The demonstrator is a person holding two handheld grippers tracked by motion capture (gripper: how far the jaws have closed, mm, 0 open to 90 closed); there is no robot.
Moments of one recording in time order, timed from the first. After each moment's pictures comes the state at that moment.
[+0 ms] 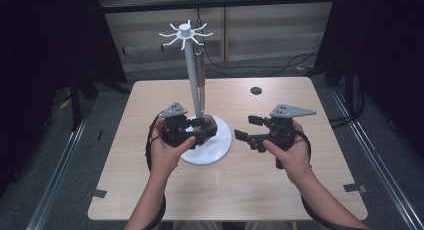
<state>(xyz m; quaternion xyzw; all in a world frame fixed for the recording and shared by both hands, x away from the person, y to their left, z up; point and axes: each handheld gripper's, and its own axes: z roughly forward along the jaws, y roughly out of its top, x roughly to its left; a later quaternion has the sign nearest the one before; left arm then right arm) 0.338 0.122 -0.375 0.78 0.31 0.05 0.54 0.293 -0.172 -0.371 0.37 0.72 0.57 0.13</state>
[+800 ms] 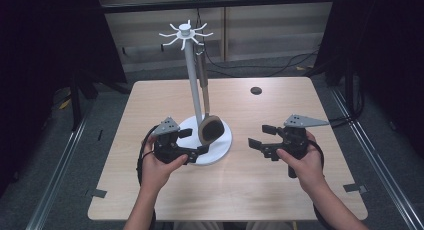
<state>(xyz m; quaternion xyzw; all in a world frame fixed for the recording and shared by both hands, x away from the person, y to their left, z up) 0.316 0.145 -0.402 0.79 0.30 0.07 0.53 0.280 -0.205 -0.398 0.40 0.72 0.56 0.12</state>
